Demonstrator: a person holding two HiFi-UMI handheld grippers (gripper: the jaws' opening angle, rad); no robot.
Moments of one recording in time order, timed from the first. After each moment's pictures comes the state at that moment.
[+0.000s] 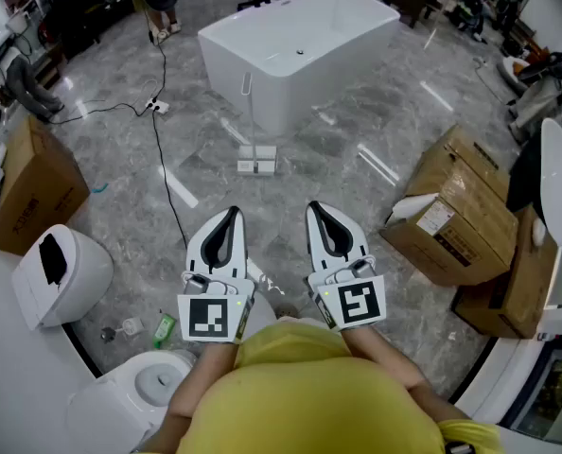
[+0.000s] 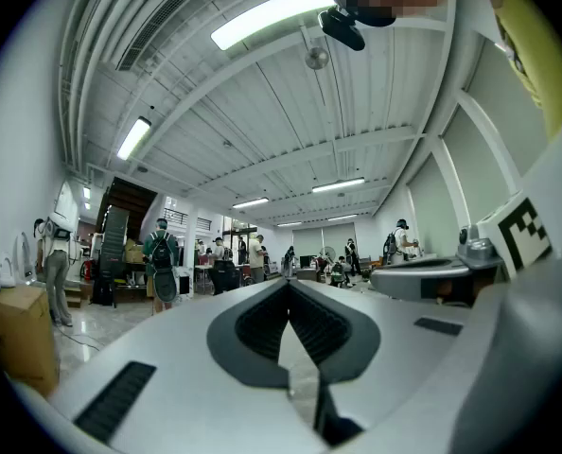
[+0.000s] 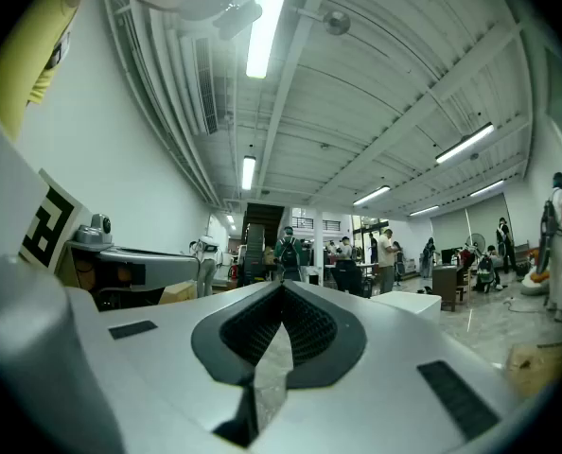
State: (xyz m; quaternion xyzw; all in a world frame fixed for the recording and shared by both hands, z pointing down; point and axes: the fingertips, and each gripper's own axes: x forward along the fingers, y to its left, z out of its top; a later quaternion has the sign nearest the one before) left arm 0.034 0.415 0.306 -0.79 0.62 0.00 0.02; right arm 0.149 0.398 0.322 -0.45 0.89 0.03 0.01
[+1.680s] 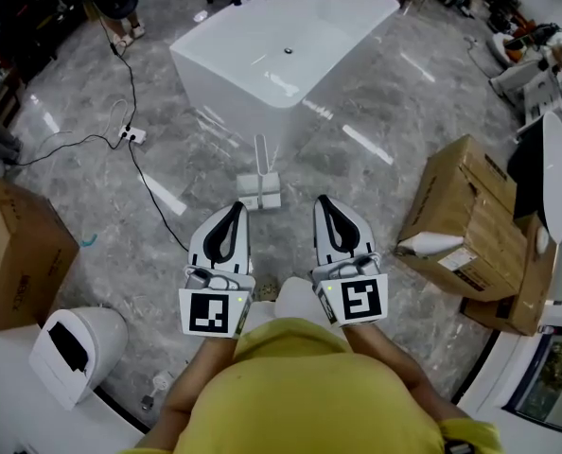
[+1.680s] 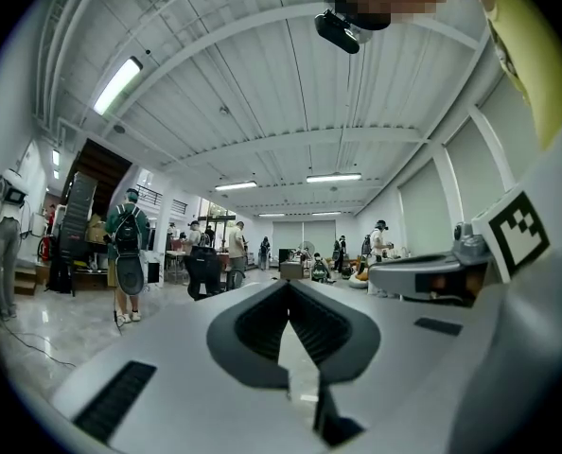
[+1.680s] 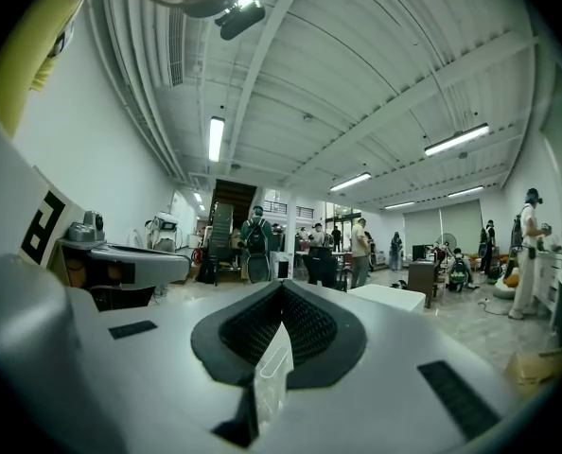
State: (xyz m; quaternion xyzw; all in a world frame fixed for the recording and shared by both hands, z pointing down) left arm -0.087 0.059 0.340 -0.85 0.53 0.01 -0.02; right arm 0.031 0.056 0.347 -0.54 0.84 0.02 -0.04
